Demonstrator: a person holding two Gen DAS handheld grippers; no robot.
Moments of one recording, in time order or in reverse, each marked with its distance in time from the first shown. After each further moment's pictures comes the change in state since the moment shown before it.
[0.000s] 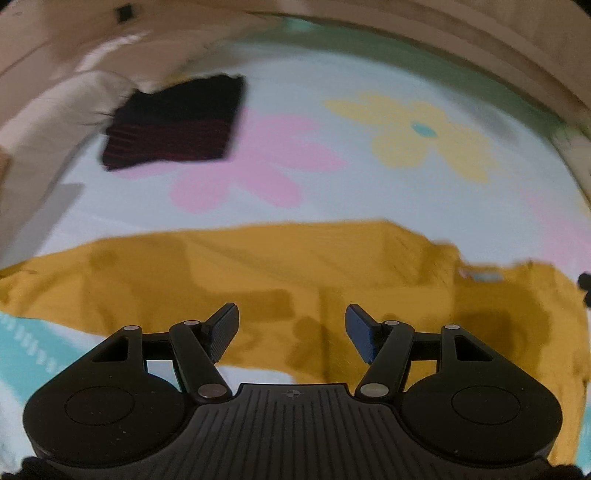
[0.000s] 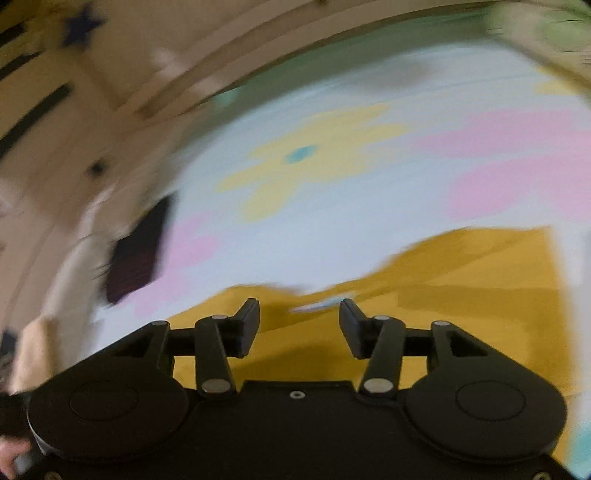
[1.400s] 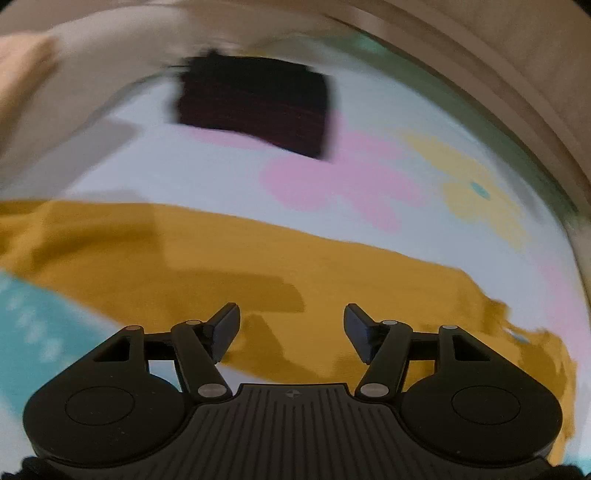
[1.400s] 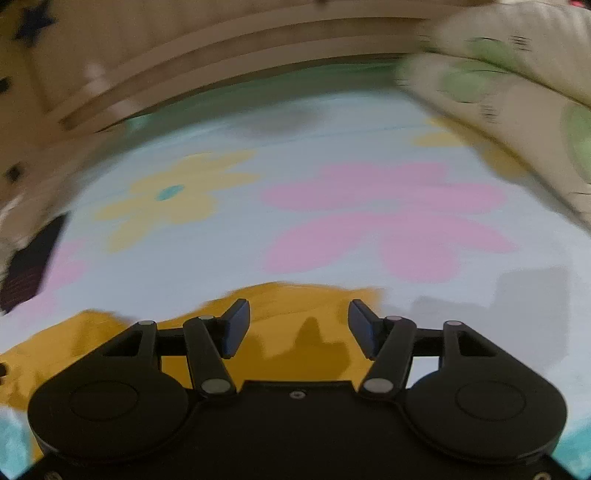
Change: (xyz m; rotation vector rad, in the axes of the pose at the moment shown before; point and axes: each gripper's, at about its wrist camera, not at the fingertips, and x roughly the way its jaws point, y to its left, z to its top) left arm 0.028 0.150 -0.009 -0.312 -0.051 -0.070; right arm -0.038 -0.060 0.007 -0.103 -0.110 -0.231
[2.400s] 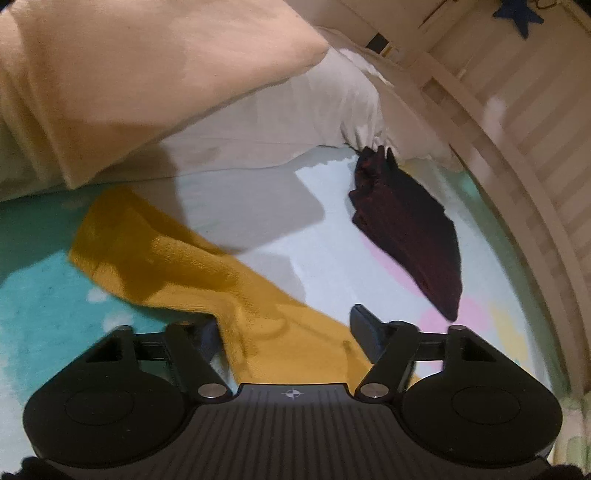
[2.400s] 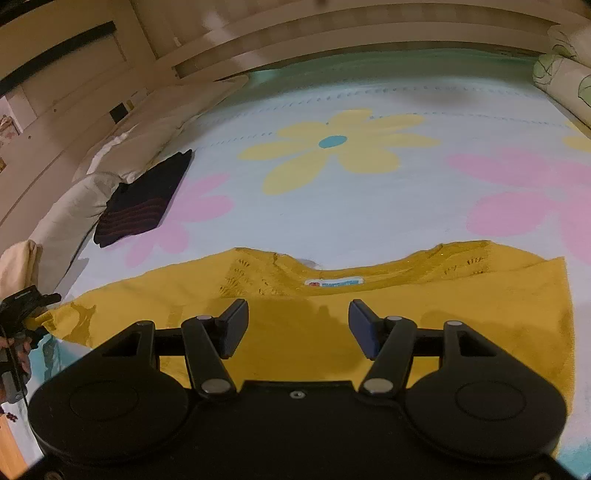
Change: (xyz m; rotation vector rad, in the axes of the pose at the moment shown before) left arm 0.008 0.147 0.025 -0.441 -0.232 -0.028; right arm 0.000 0.112 -0.037 -0.146 0.083 0.253
